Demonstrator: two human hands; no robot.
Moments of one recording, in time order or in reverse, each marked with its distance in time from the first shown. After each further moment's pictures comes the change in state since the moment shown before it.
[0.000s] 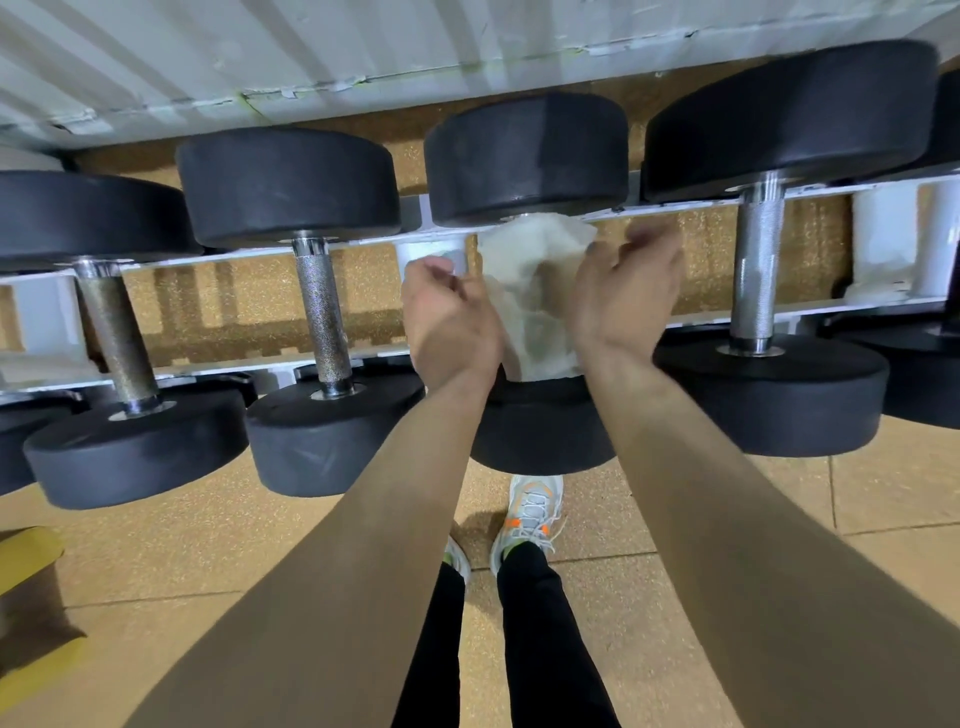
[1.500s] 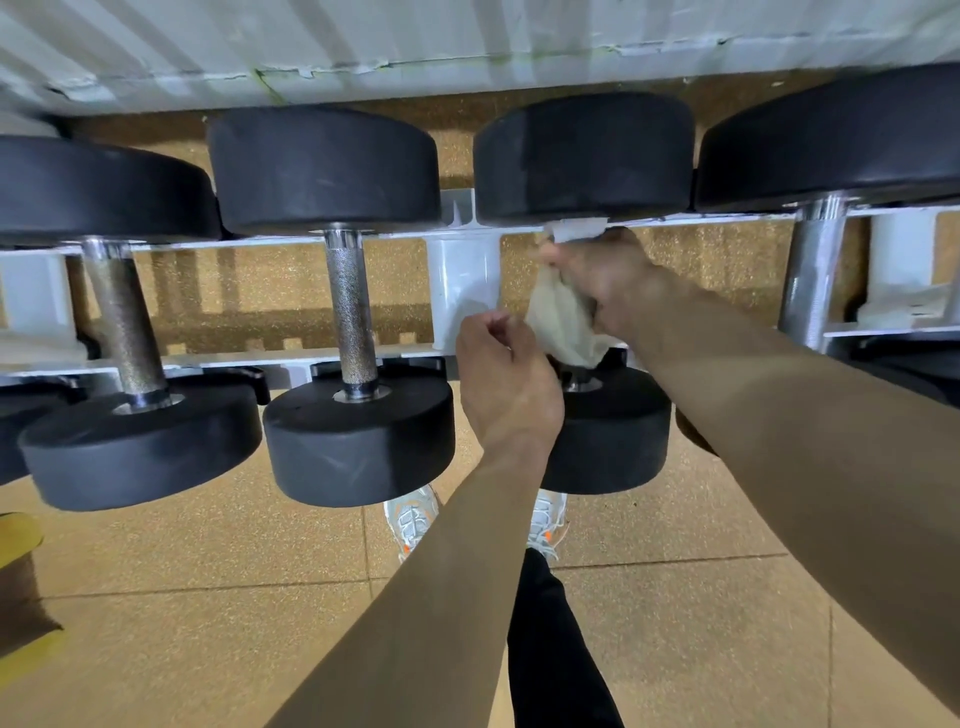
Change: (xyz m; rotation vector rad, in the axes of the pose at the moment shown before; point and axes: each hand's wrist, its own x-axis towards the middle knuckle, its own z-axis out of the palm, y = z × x) left_hand -0.032 -0.015 -0.006 -0.097 -0.101 -0.182; right_hand 0.029 -0.031 0.039 0.105 -0.617 0.324
